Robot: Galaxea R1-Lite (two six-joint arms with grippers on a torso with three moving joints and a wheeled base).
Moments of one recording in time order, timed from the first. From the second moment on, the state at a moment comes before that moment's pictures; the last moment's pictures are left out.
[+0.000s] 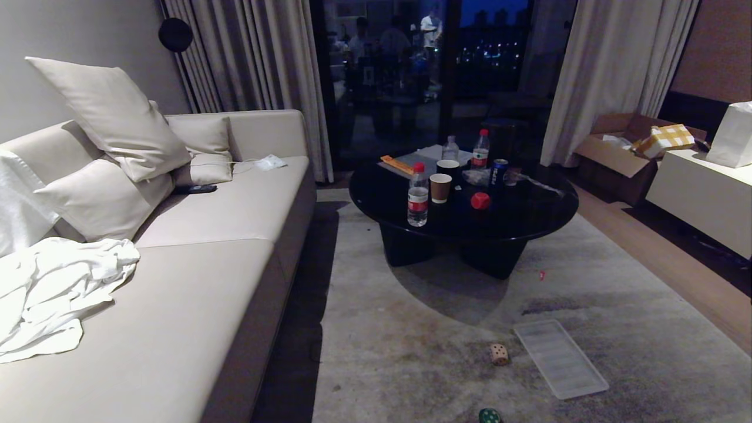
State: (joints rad) left arm 0.00 0.00 0.00 -0.01 0.06 -0.13; right arm 0.00 0.00 0.00 -0.01 0.00 0.04
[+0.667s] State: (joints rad) left arm 0.00 0.00 0.00 -0.01 0.07 -0.13; right arm 0.00 0.00 0.00 -0.01 0.00 0.04
